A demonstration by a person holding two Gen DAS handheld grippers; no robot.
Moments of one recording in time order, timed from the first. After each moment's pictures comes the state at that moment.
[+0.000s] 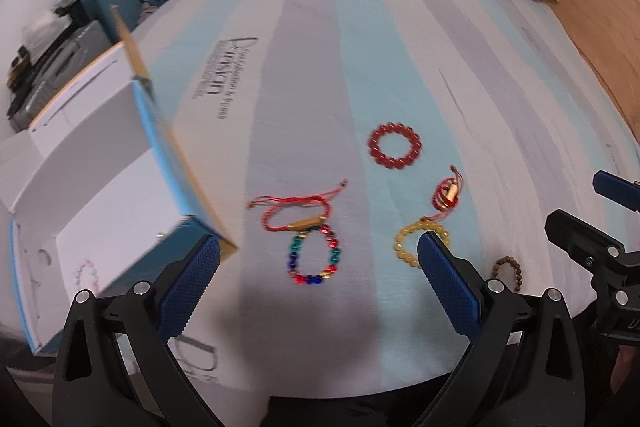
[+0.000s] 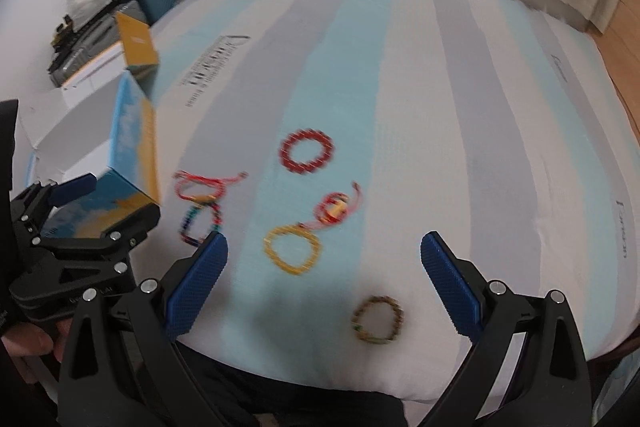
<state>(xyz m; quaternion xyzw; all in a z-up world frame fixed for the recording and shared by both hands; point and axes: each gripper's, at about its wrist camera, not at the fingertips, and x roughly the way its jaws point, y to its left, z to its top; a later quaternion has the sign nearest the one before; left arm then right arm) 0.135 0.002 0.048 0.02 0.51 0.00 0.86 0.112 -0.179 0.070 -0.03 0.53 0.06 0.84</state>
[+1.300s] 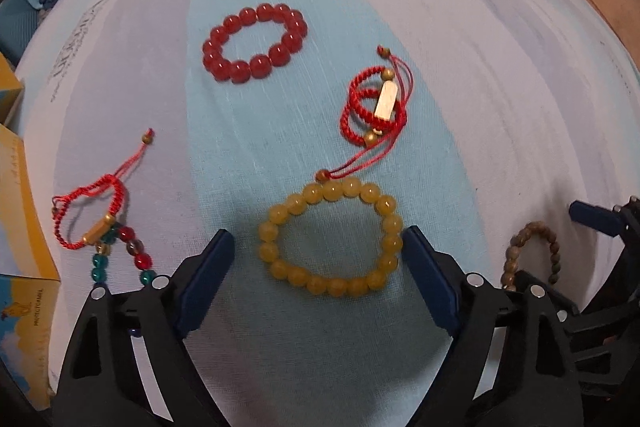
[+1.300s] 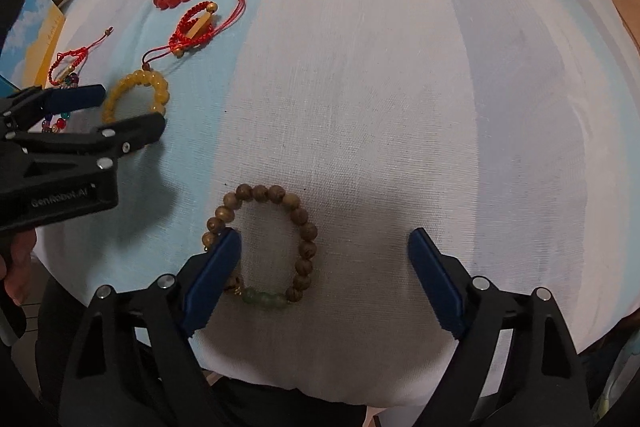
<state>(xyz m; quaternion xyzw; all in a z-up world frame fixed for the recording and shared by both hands) 0.186 -0.103 -0.107 0.08 0.59 -0.10 0.80 0.089 -0.256 -0.100 -0.04 0.64 0.03 0.77</state>
